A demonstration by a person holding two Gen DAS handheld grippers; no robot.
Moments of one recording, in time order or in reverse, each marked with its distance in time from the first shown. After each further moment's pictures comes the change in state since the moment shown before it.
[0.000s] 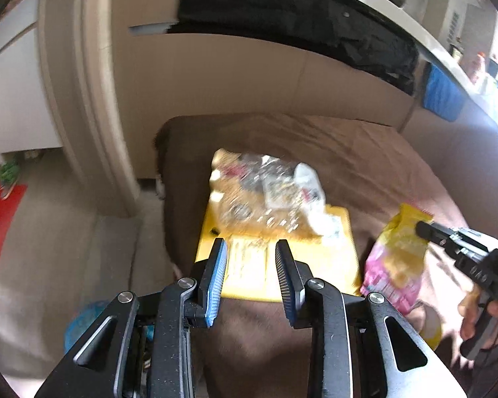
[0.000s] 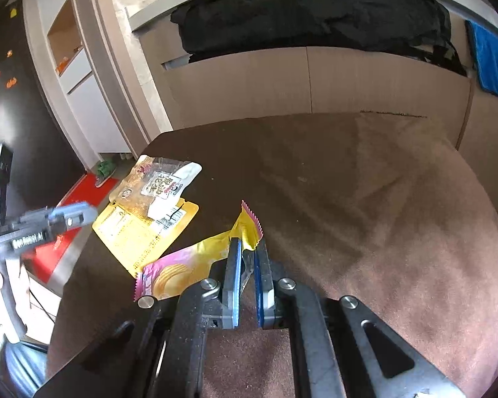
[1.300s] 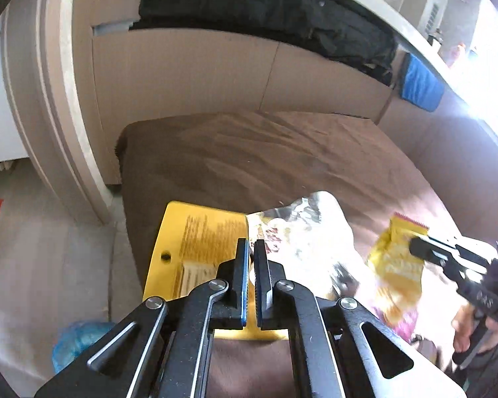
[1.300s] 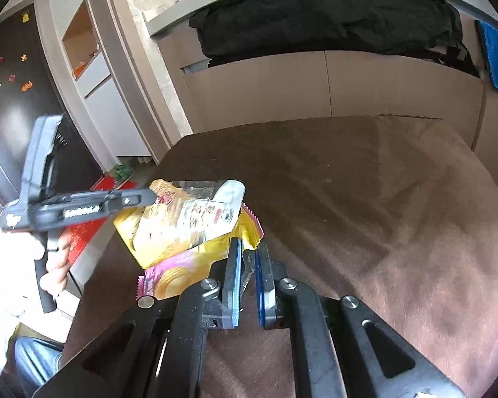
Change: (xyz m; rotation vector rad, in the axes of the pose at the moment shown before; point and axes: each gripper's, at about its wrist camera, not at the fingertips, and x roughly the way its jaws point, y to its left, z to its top) left arm 0.008 -0.012 0.005 0.046 0.018 -0.100; right arm -0.006 0.006 -0.003 -0.005 -0.022 0.086
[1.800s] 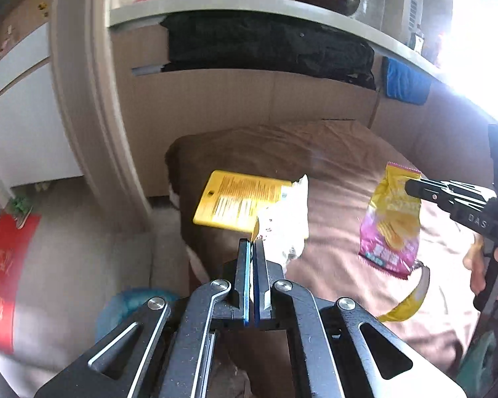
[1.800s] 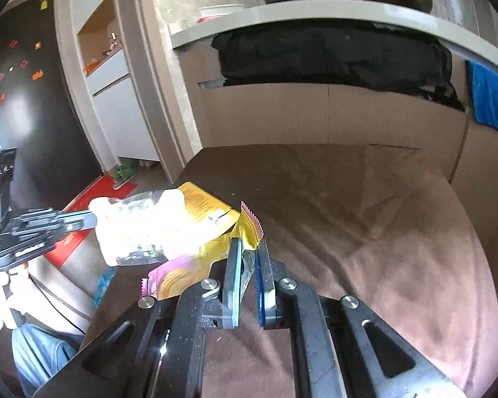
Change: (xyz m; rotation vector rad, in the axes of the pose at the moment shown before) left arm -0.137 -0.031 -0.080 0.071 -0.104 0.128; right arm -0.076 0.044 -0.014 -0.085 -0.061 -0.045
